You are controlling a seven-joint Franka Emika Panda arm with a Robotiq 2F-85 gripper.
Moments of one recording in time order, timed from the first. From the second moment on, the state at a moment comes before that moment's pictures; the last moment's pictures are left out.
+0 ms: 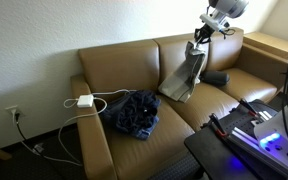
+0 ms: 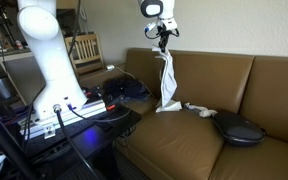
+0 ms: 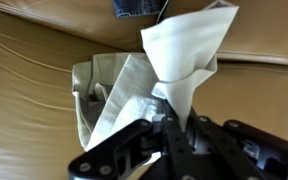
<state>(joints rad) -0.18 0.28 -0.08 -2.11 0.62 2.50 0.53</state>
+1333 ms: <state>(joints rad) -0.21 -0.02 -0.24 -2.05 1.00 2.27 0.51</state>
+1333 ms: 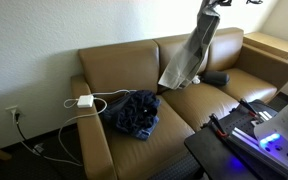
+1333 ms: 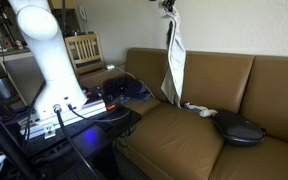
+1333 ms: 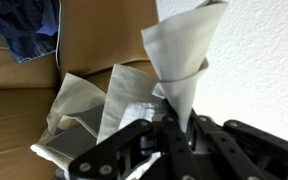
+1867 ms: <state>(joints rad) -0.22 0.02 -0.26 -2.00 1.01 2.18 0.55</state>
